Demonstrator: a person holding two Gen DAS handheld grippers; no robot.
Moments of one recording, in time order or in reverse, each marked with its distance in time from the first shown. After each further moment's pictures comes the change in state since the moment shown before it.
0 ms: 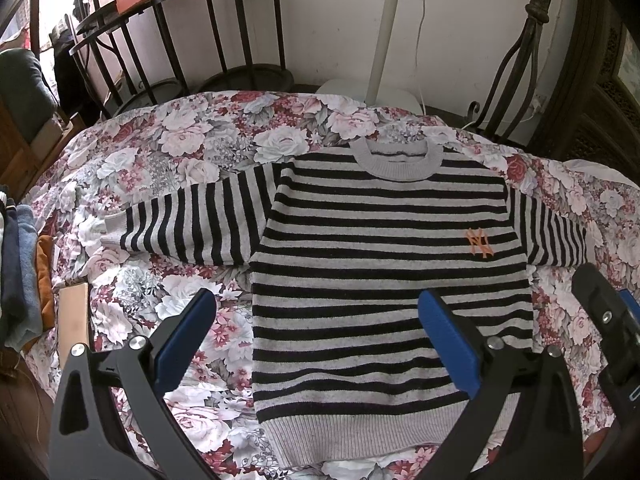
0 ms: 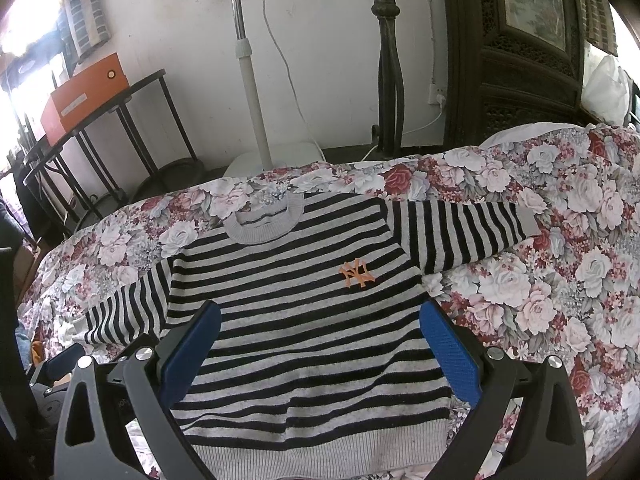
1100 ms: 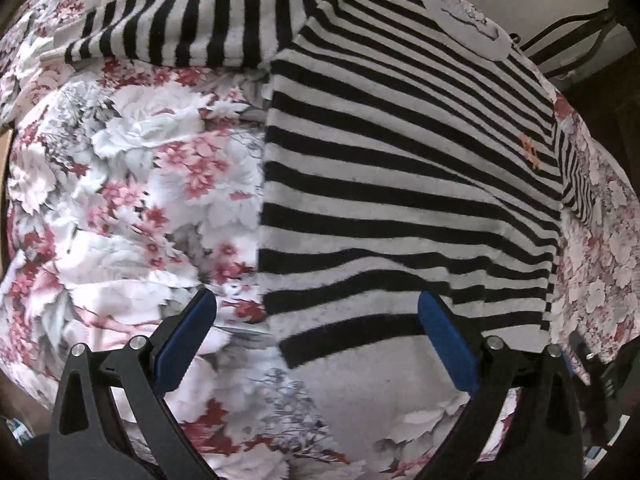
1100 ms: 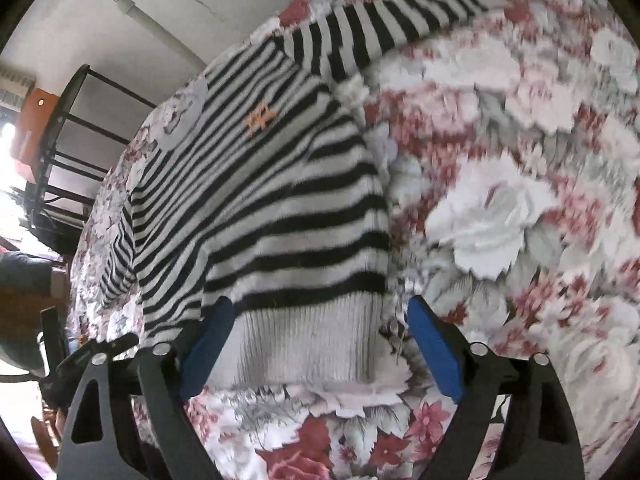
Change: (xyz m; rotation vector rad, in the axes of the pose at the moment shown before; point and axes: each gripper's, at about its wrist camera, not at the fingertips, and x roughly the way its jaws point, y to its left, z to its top) left arm 0.099 0.076 -0.100 -0.189 0.466 -0.201; right arm 0.077 -0.162 -0.125 0.357 0.430 0.216
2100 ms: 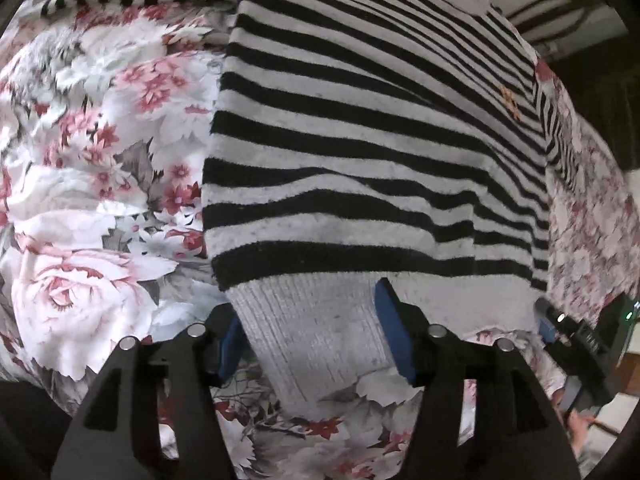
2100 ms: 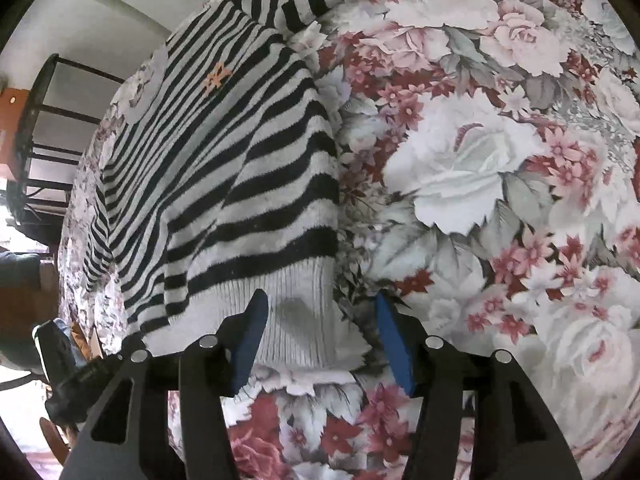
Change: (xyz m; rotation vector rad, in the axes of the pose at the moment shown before) left arm 0.023 -0.011 -0.018 0.047 0.095 -0.064; right arm 0.012 -0.029 -0.003 0.042 0.139 -0.042
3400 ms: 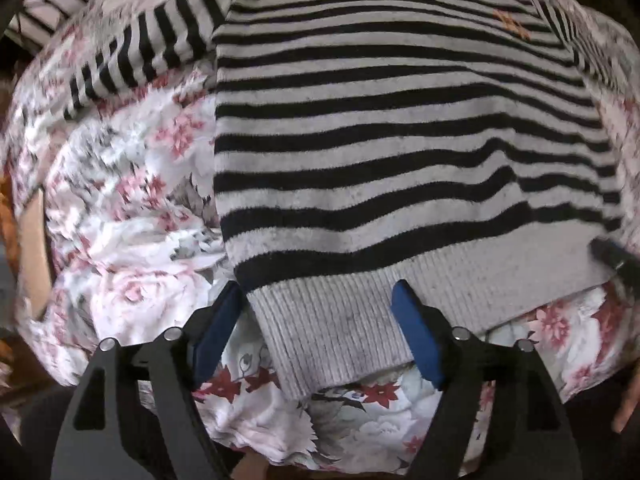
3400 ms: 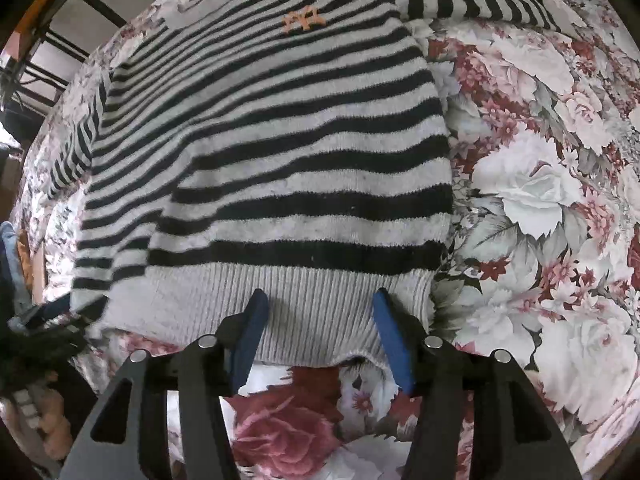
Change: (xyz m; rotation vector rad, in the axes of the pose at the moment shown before) left arm -0.017 -0.037 -0.011 0.301 -0.035 0.378; right arm 0.023 0.071 -0.023 -0.302 0.042 -0.171
